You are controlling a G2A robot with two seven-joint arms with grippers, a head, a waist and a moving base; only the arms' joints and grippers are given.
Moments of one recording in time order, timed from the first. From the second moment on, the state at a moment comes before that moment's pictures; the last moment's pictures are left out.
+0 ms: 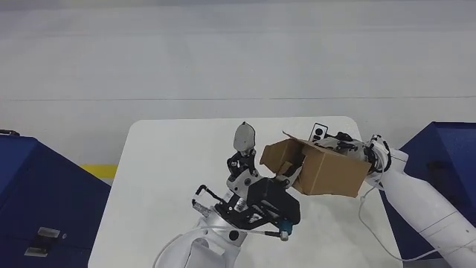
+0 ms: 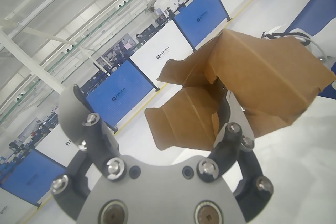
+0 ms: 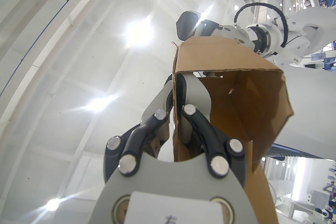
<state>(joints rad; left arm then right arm) 1.43 -1.35 -0.82 -2.35 2.15 -0.06 -0.34 -1.01 -0.74 0.92 -1.48 1.64 0.47 1.35</state>
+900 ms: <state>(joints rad) 1.51 -1.38 -0.89 -2.35 1.47 0.27 -0.30 -1.04 -0.75 1.06 -1.49 1.41 0.09 1.33</state>
